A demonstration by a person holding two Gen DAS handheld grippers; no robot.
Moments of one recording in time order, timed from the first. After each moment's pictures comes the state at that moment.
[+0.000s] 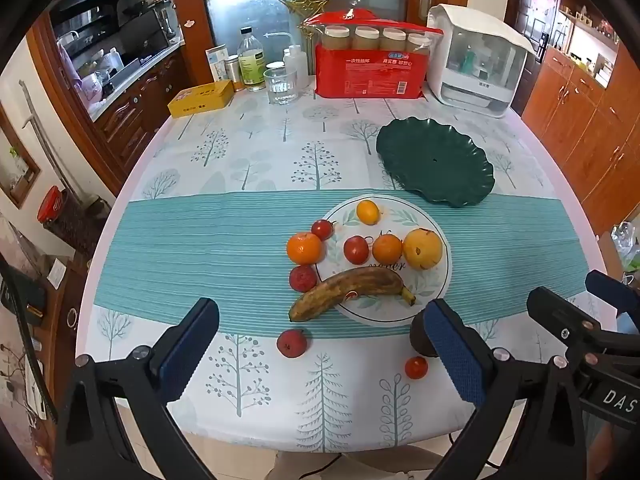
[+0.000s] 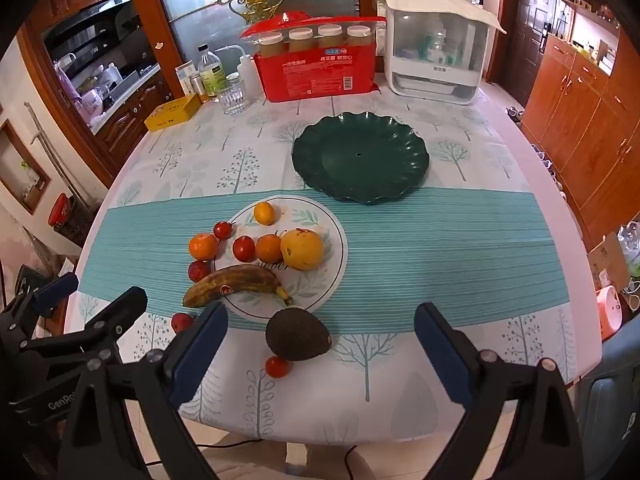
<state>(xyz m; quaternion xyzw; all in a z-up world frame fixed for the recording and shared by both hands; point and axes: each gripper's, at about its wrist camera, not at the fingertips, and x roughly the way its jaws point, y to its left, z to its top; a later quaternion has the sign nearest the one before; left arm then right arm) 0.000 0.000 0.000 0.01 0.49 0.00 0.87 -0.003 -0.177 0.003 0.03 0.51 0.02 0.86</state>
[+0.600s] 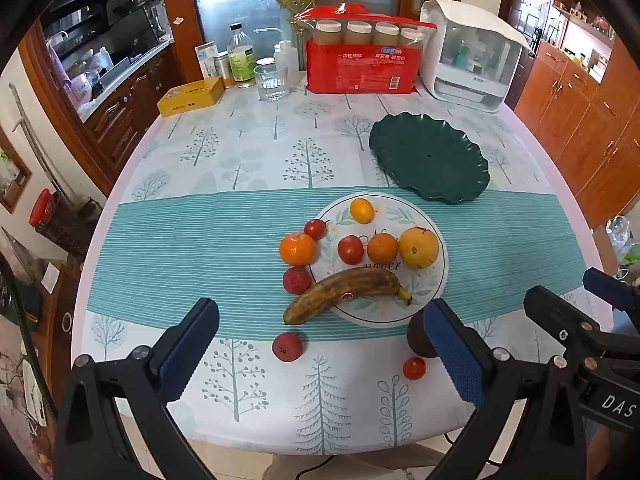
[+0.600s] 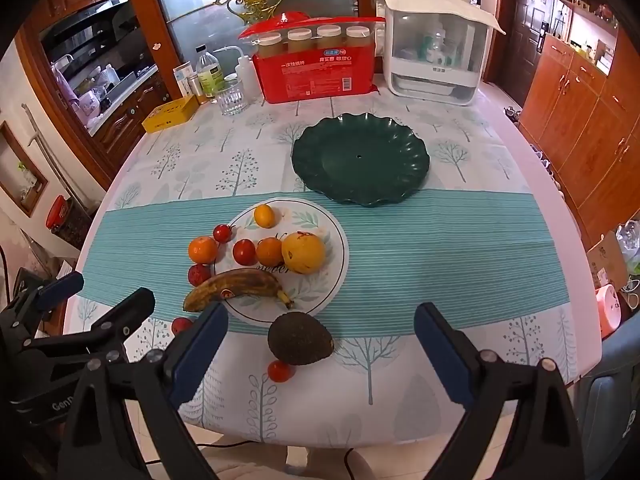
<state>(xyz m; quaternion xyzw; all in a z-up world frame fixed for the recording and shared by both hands) 0.009 -0.003 -0.008 0.01 0.49 -0.01 0.87 0.000 -0.172 0.002 0.02 0.51 0.01 0.86</state>
